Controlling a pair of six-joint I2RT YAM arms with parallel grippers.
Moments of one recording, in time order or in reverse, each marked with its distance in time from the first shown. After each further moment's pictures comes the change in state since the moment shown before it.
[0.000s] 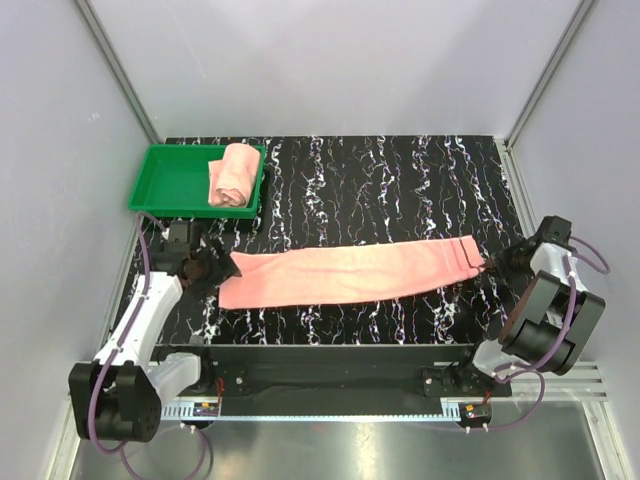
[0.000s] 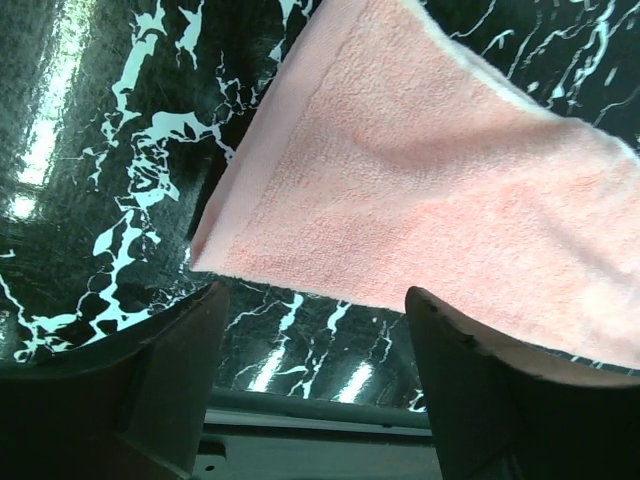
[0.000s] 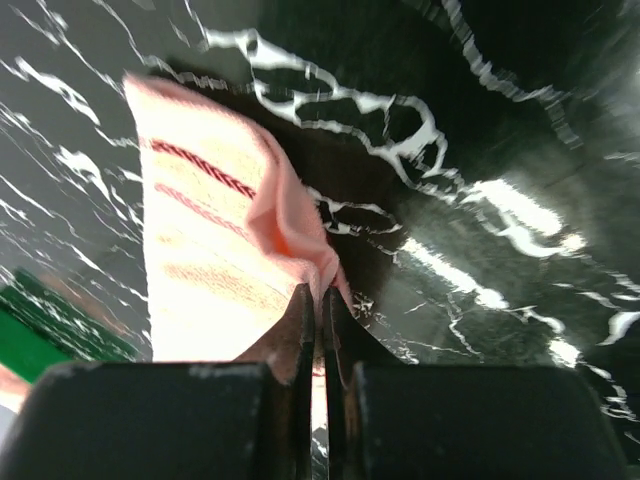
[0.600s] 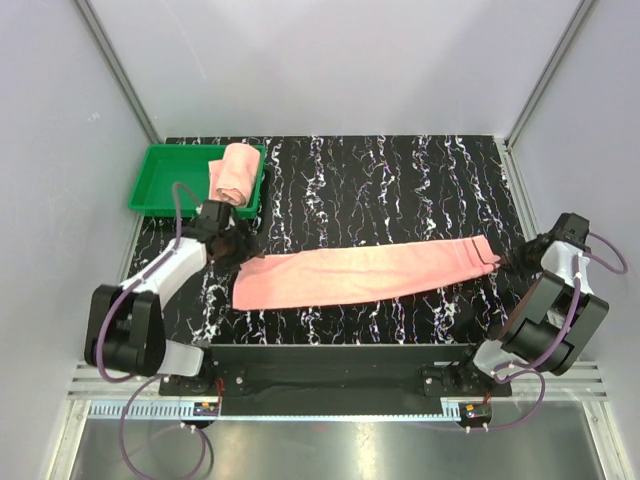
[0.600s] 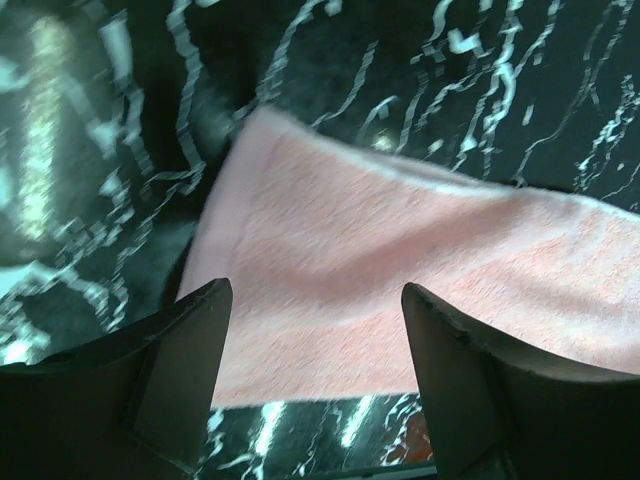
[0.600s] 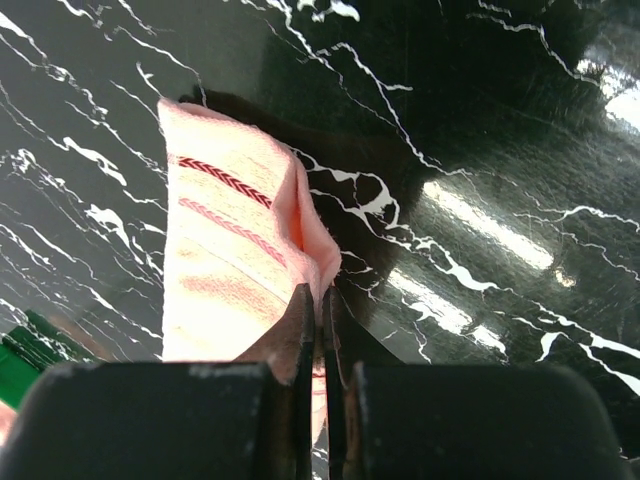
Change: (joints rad) left arm -0.113 0.297 0.072 0.274 0.026 0.001; right arm -0.092 -0.005 0.070 -0.014 0.045 -0.059
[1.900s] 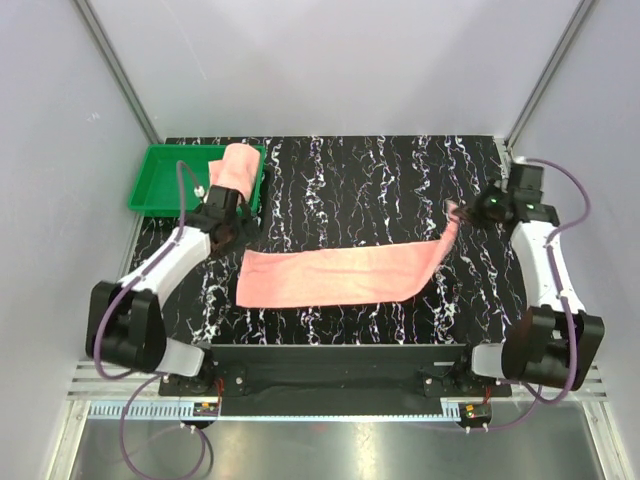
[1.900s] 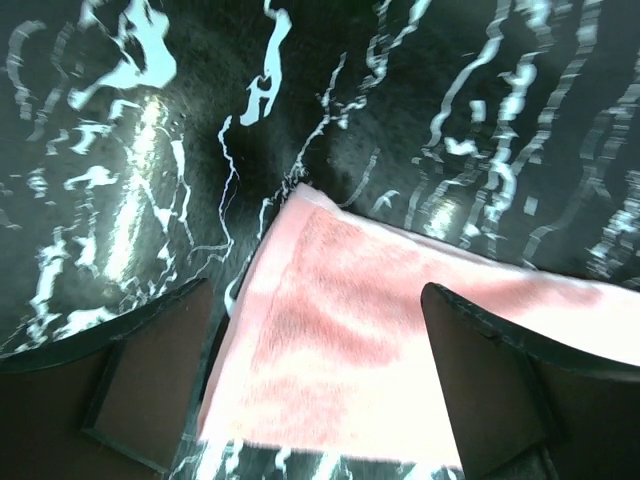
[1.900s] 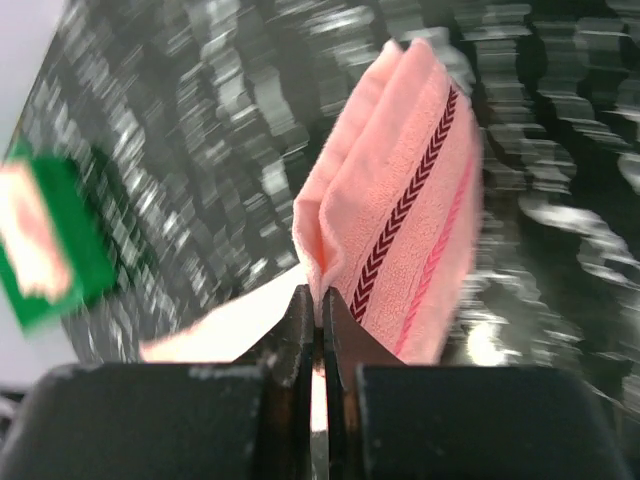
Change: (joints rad) left arm -0.085 0.096 0.154 -0.032 -0.257 0.012; right arm 0.386 -0.111 0.209 -0.005 -0.062 -0.010
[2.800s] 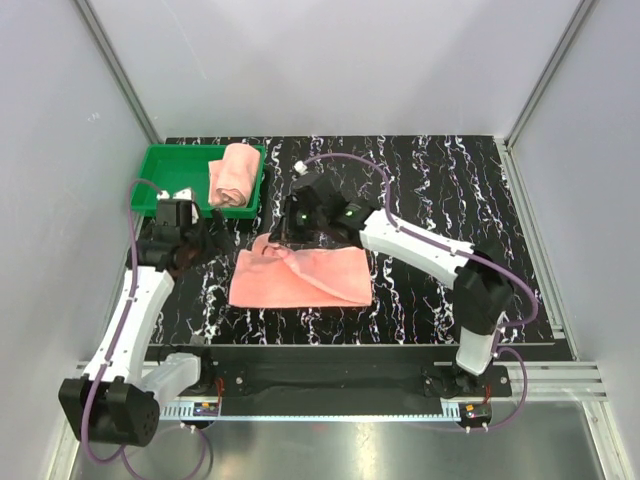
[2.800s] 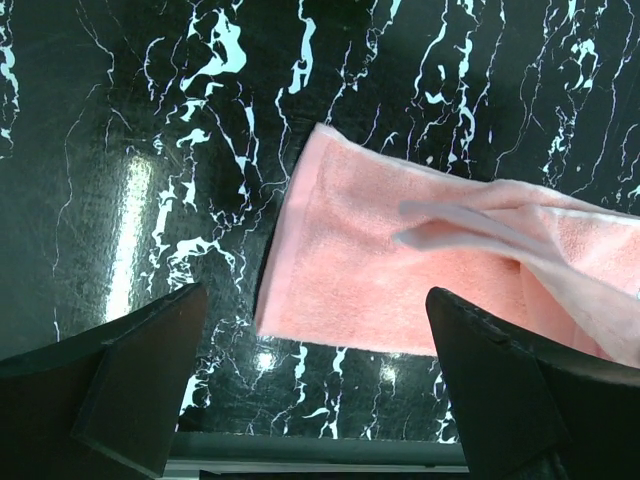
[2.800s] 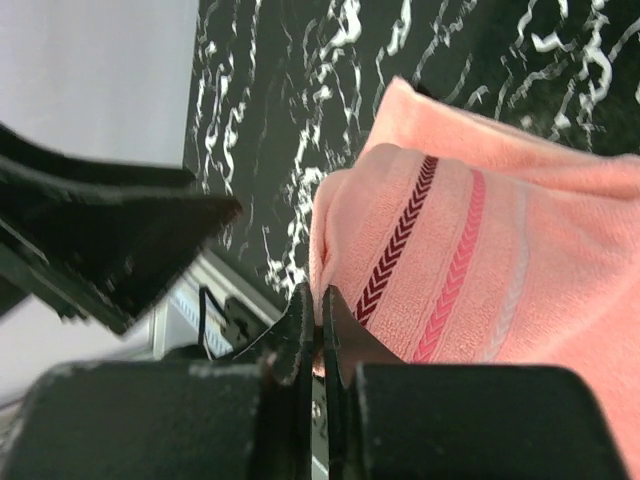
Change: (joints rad) left arm 0.167 -0.417 -0.003 -0.245 0.164 0.214; right arm 1.133 0.483 0.471 0.194 0.140 0.262
